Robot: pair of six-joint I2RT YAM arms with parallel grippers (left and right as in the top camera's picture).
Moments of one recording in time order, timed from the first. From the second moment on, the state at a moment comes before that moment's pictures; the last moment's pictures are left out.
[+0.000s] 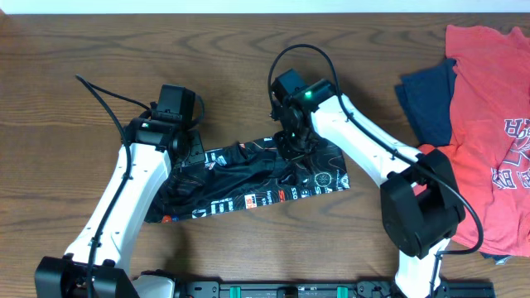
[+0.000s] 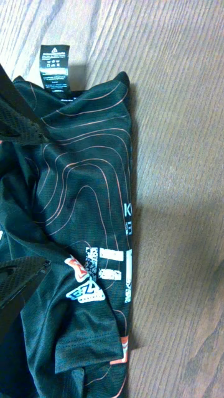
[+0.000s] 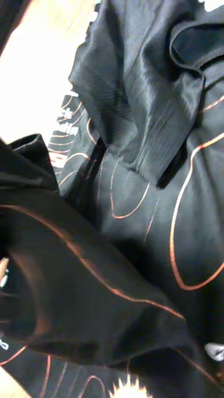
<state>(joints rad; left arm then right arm) -0.18 1.45 1.09 -0.96 -0.16 -0.44 0.59 2.01 1.58 -1.10 -0.19 0.20</state>
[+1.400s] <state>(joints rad) -0.18 1.45 1.09 -0.96 -0.16 -0.44 0.56 2.01 1.40 -0.77 -0.10 0.28</state>
